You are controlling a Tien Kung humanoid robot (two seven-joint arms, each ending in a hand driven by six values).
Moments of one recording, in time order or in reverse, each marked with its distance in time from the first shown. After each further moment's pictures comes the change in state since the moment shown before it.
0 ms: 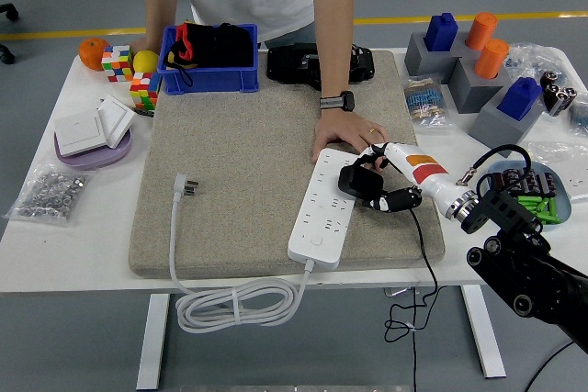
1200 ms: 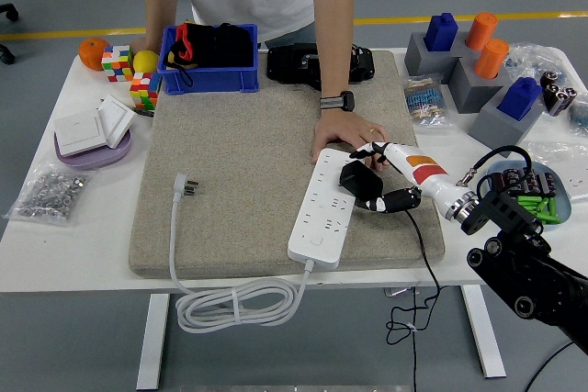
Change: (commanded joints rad) left arm 0.003 -0.004 -0.001 0.000 0.004 0.000 0.001; right arm -0.009 -0.007 0.005 0.036 0.015 0.015 -0.008
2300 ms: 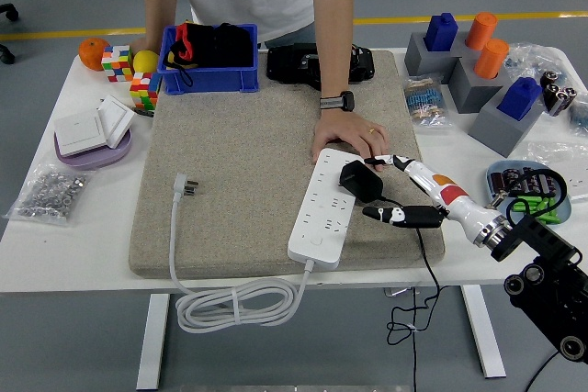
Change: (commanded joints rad) left arm 0.001 0.001 -0.014 0.000 0.001 -0.001 -0.004; right arm -0.222 -0.103 0.151 0.282 0.048 0.149 0.004
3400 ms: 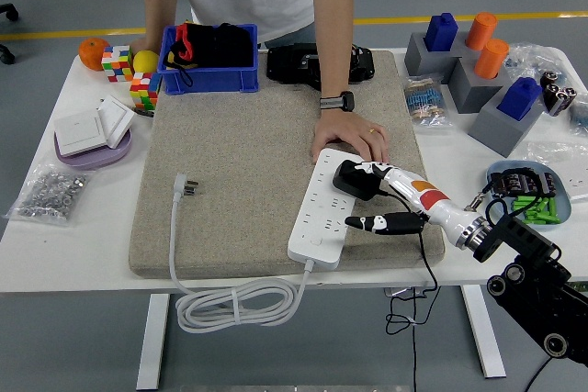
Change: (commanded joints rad) left arm 0.001 0.004 0.014 0.000 -0.005 0.001 0.003; right arm 0.061 0.026 -0.095 -0.045 -0.015 -0.006 -0.009
